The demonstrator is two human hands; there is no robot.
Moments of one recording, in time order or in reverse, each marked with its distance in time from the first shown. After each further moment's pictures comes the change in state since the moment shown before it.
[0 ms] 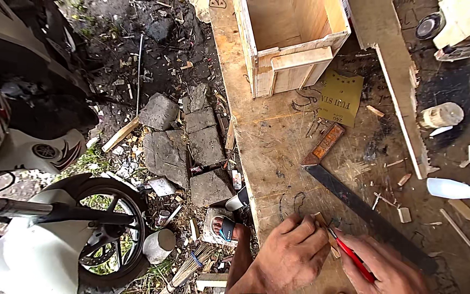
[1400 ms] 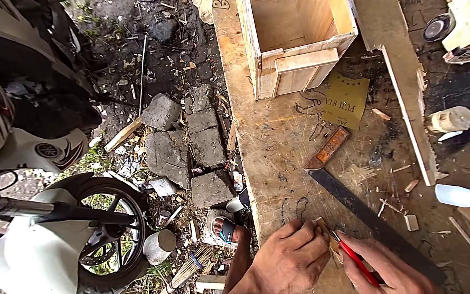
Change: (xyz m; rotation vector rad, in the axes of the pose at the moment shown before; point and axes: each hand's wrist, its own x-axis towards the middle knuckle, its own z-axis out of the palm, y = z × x) left_hand -0.007 -0.006 0.000 -0.033 -0.009 0.018; right_hand 0.002 0.024 0.018 0.163 0.113 -0.068
